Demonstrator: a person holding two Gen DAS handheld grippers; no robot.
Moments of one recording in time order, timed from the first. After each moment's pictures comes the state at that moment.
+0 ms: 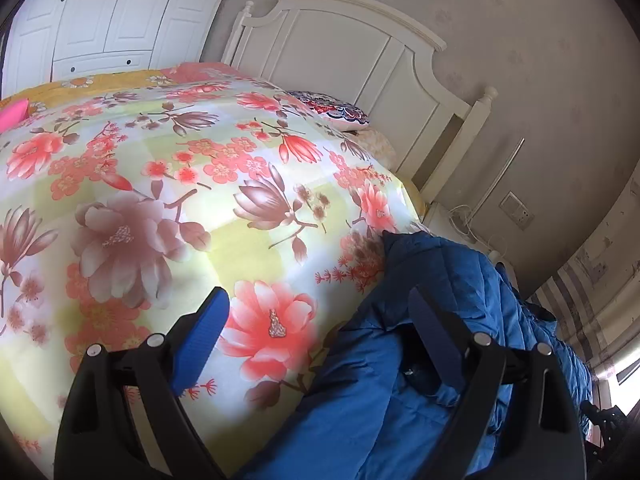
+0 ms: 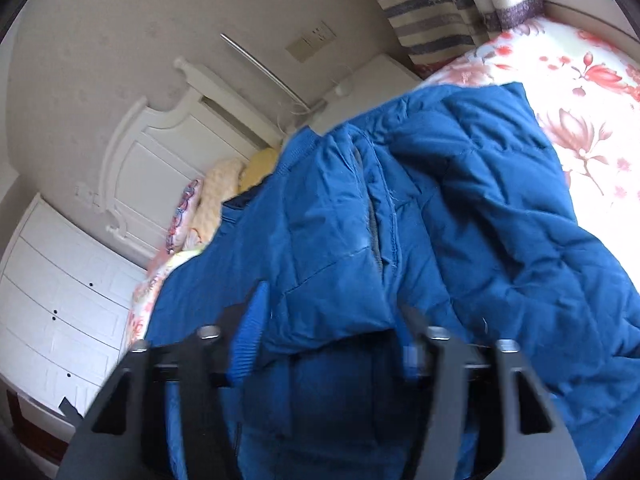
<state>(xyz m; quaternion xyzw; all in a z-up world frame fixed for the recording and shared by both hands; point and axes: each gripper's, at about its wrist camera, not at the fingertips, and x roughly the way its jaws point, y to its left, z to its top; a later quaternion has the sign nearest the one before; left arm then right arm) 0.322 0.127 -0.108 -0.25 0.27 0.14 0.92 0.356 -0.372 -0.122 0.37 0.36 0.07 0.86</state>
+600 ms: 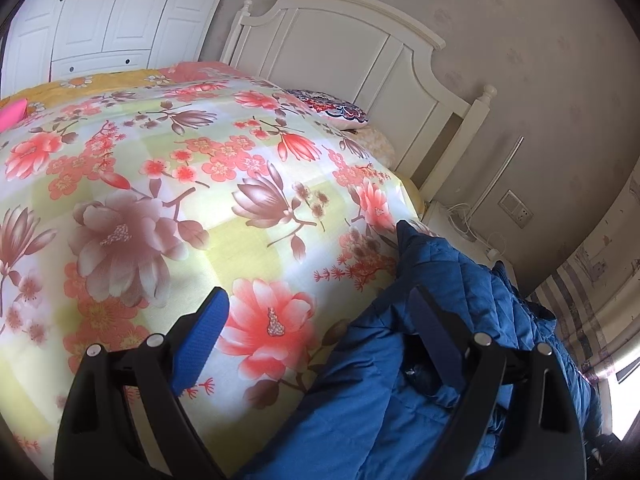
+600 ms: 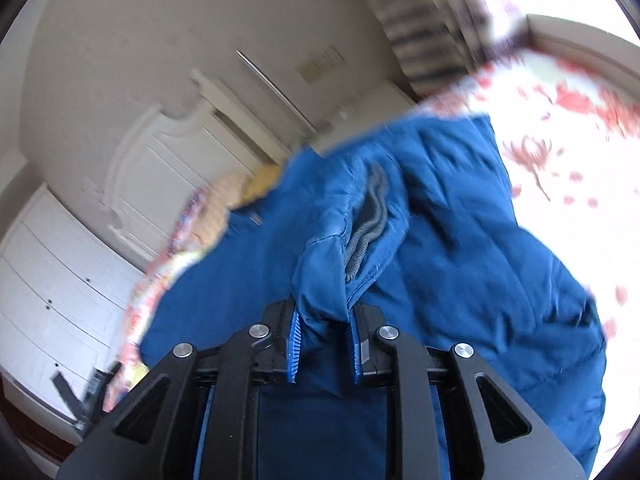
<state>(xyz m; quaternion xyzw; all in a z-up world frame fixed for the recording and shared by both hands) 0.321 0.125 -0.108 -0.25 0.28 0.14 0.92 0.306 -0.395 -0.124 0.35 0.34 0.05 0.87</state>
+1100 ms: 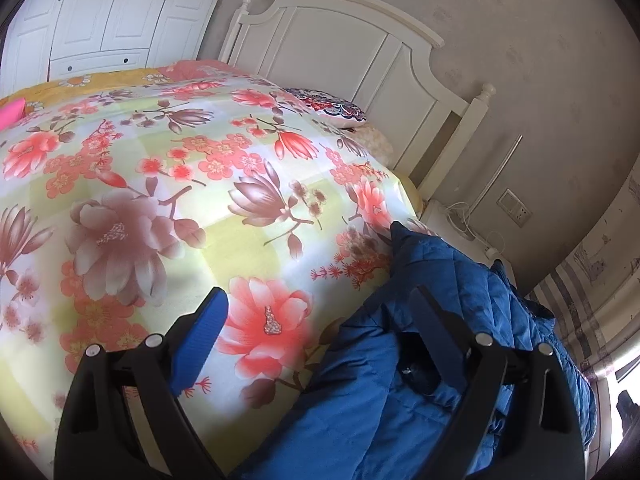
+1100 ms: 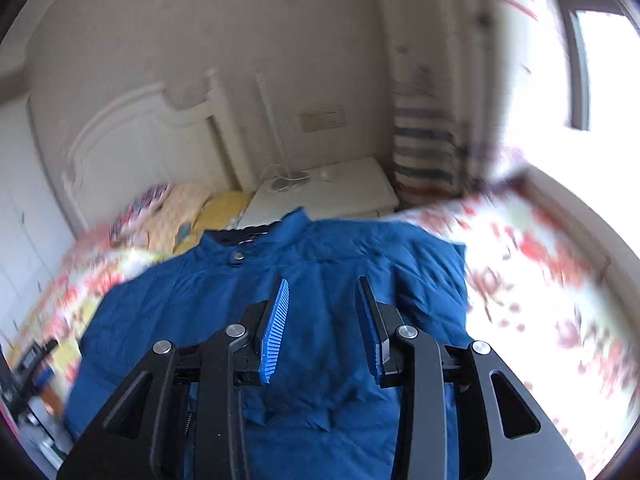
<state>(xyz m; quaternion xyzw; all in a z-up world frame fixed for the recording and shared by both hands) 0.322 0.123 -0.108 -0.25 0.28 0.13 0.92 0.315 -0.324 -0.038 0.09 0.28 -0.02 0.96</state>
